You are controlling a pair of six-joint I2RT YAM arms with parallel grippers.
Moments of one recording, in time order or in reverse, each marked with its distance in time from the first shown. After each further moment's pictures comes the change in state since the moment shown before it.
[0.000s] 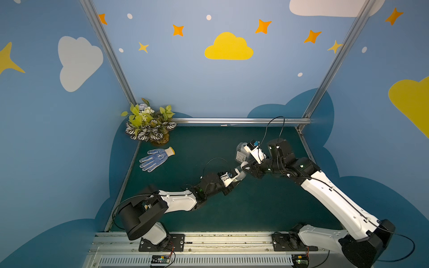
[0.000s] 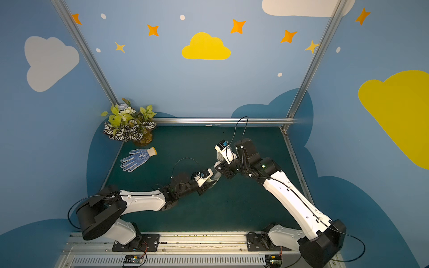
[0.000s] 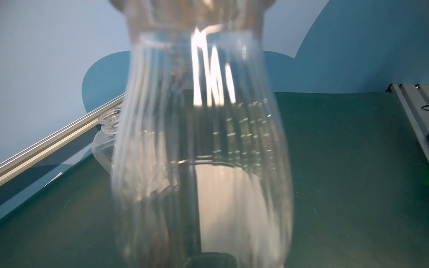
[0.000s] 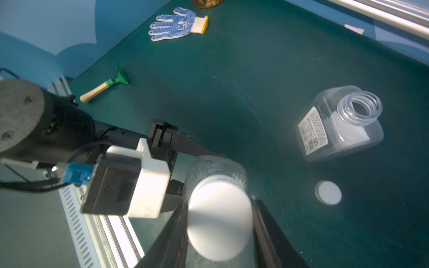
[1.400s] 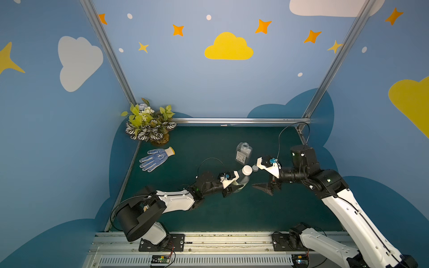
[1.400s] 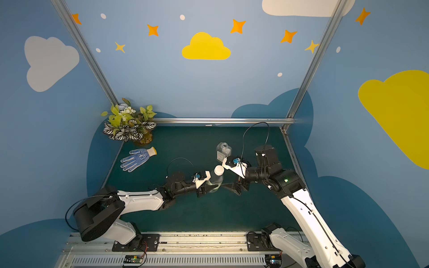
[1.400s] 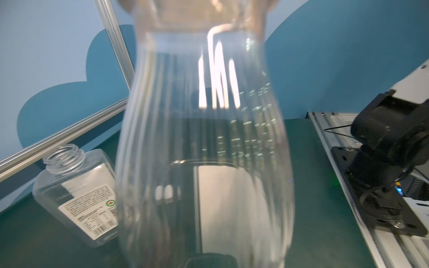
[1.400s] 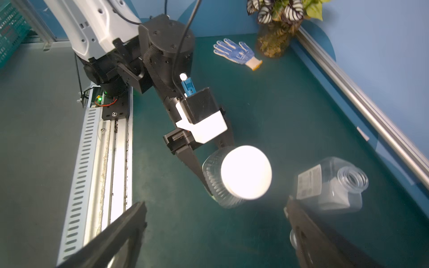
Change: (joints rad) left arm 0.050 -0.021 -0.028 0.103 0.346 -0.052; right arm -0.143 -0.226 -0.043 -0.131 -0.409 -0.684
